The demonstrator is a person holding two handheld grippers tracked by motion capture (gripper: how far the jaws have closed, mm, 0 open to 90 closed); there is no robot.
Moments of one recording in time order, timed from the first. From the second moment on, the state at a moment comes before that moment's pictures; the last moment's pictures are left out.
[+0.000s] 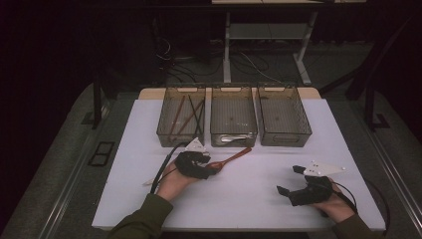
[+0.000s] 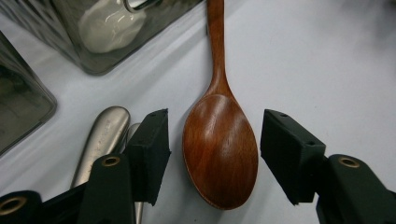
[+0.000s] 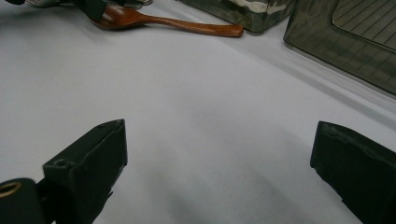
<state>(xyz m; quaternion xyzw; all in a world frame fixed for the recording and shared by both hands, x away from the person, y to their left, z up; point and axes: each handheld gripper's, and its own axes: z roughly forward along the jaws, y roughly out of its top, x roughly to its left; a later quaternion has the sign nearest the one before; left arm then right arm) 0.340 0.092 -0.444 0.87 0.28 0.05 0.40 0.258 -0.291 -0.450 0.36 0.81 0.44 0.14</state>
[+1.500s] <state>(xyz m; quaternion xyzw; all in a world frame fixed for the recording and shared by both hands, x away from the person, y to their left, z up) 0.330 0.074 -0.444 0.90 0.24 0.07 0.35 0.258 -0.292 -0.450 0.36 0.81 0.44 0.14</state>
